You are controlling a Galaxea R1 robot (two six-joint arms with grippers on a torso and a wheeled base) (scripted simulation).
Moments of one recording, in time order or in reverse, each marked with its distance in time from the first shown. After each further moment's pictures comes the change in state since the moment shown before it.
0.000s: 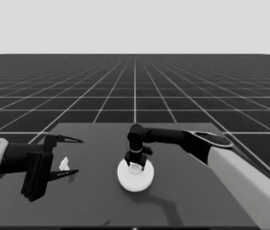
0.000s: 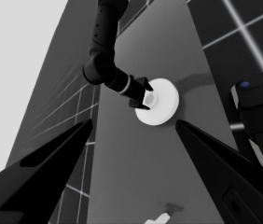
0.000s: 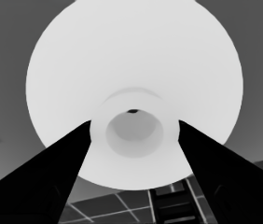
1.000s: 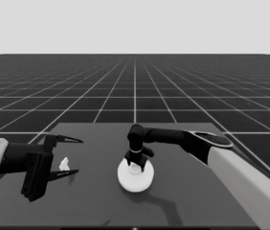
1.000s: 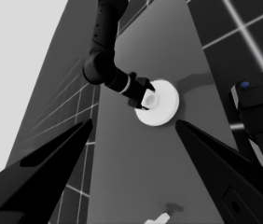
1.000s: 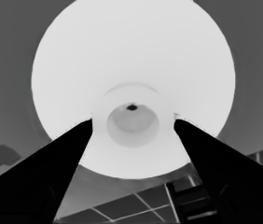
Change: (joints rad) left arm 0.000 0.000 0.000 0.000 0.000 0.000; right arm 0.000 0.000 0.000 0.000 0.000 0.171
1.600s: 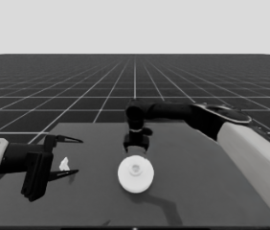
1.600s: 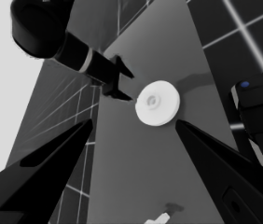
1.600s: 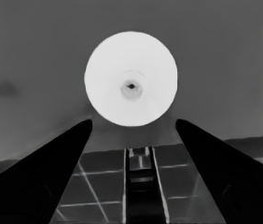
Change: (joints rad) left arm 0.000 0.000 0.000 0.000 0.000 0.000; right arm 0.253 -0.023 0.104 0.235 -0.062 -0.339
